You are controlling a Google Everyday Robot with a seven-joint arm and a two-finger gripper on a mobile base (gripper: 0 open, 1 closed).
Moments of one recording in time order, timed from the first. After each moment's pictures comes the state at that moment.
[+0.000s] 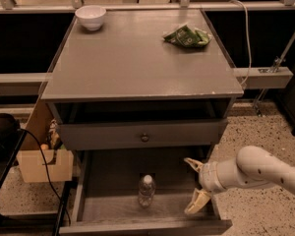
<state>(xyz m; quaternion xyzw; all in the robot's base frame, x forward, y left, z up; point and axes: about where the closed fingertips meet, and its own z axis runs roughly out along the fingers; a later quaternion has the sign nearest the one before) 0.468 -0.135 0.510 -0.62 0.69 0.22 0.31</state>
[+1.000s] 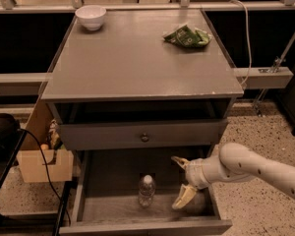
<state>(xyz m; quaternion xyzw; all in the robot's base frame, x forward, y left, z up) 0.493 -0.095 0.477 -0.63 0.67 0.25 0.31</state>
